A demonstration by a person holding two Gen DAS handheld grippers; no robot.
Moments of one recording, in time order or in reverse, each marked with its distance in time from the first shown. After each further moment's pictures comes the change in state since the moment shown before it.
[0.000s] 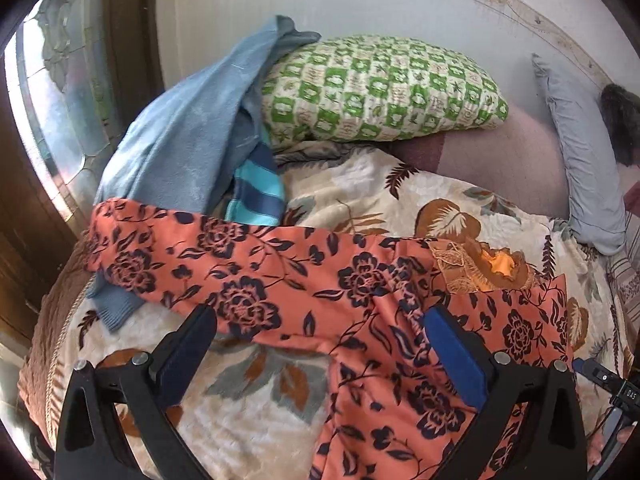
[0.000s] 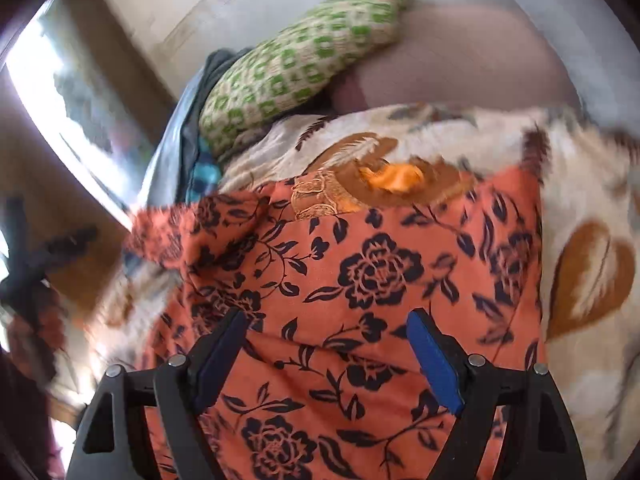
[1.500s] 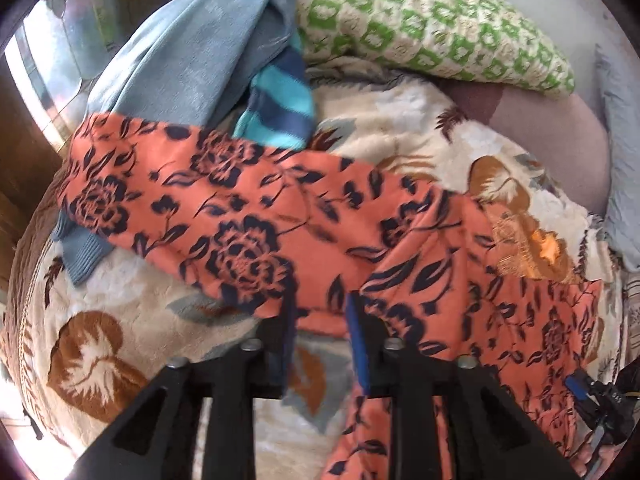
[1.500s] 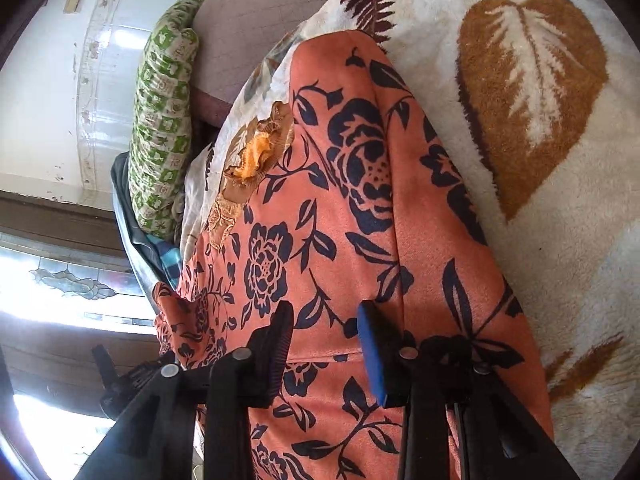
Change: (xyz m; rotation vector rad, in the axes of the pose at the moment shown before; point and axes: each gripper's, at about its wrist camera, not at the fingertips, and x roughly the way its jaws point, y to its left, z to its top) left arm 0.064 0.020 -0.008 -0.114 0.185 0.041; right arm 0.037 -0.089 -0.009 0.403 0.081 -0.033
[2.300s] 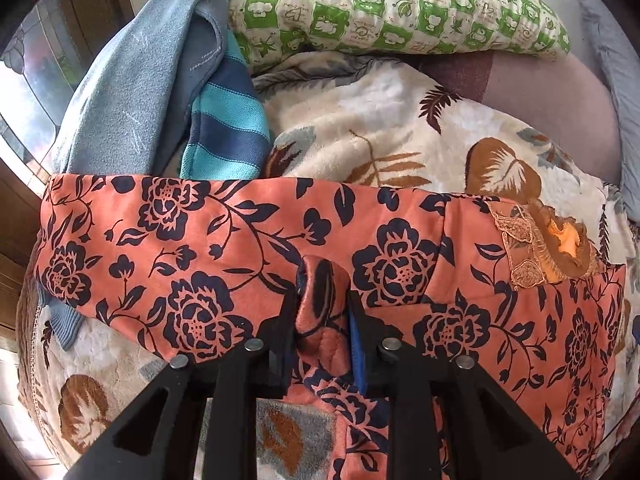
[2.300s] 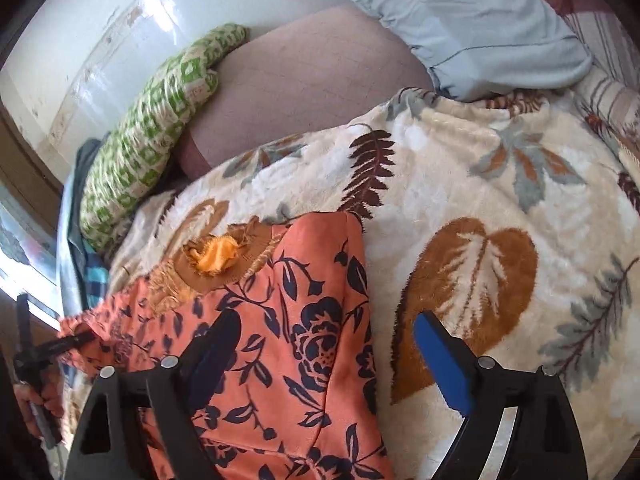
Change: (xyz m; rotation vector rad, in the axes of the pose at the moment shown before) left arm 0.045 -0.038 0.023 0.118 0.050 0.079; right arm -0.027 0.055 0.059 -0.379 -0.240 -0.398
